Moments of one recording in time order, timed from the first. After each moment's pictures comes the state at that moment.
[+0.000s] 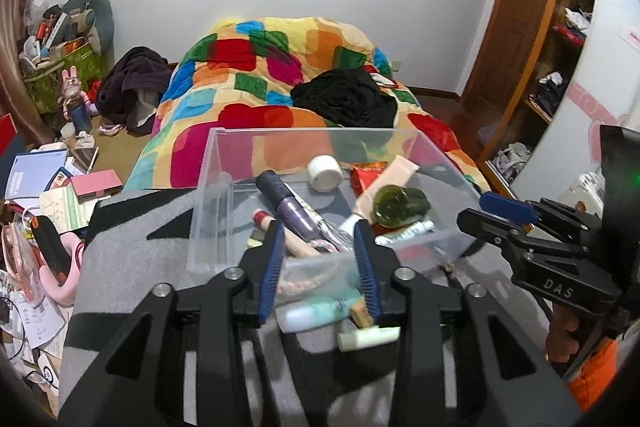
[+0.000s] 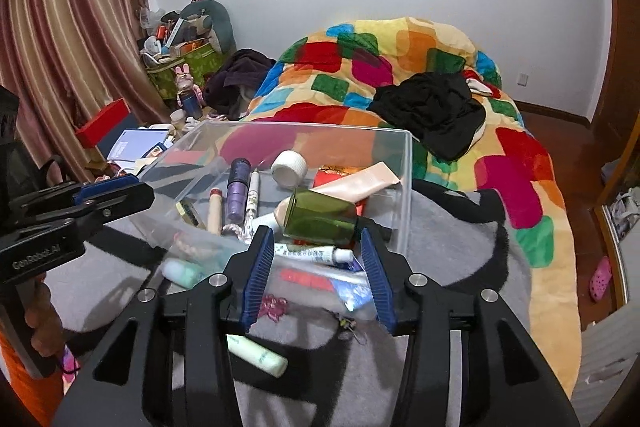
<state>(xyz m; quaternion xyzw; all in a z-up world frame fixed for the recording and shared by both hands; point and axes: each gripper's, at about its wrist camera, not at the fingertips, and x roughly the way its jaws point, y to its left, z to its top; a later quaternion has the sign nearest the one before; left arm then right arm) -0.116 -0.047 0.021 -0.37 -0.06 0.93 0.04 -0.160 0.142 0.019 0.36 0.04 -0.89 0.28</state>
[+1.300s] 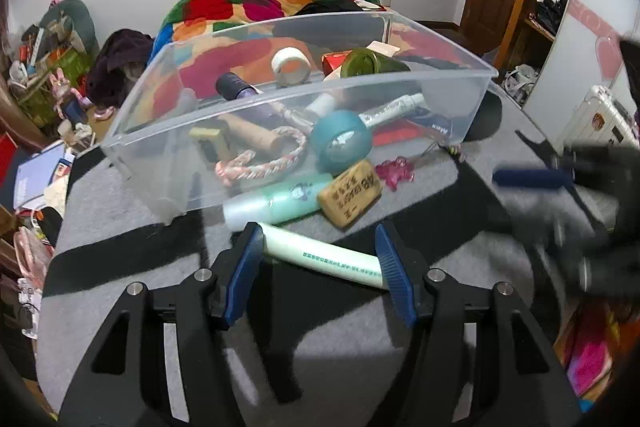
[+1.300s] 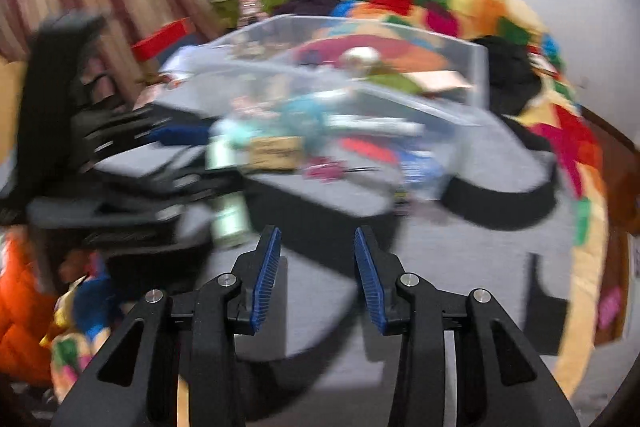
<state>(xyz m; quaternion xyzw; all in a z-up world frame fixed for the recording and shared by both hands) -0.091 0.002 -0.052 -0.45 0.03 0.89 0.04 -0.114 0.156 -0.034 0.42 0.11 -0.82 0.37</state>
